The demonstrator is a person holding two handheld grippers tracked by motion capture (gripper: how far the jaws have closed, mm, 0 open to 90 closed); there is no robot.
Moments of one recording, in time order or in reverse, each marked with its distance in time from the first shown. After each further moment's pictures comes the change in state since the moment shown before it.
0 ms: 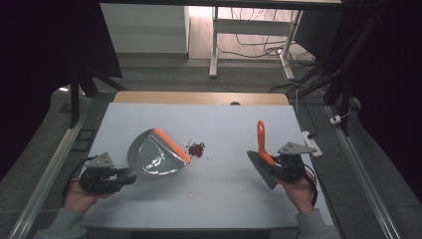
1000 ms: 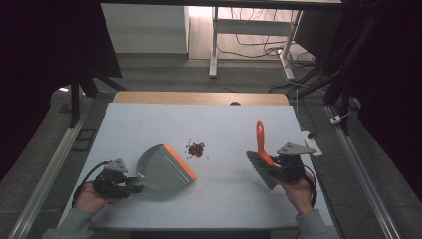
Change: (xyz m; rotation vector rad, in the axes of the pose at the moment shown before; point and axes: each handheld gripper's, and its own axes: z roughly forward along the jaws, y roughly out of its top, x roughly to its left) left arm -0.003 -0.002 0.033 0.150 -0.068 -0.018; right arm 0.002 -0.001 0.001 0.001 0.004 0.000
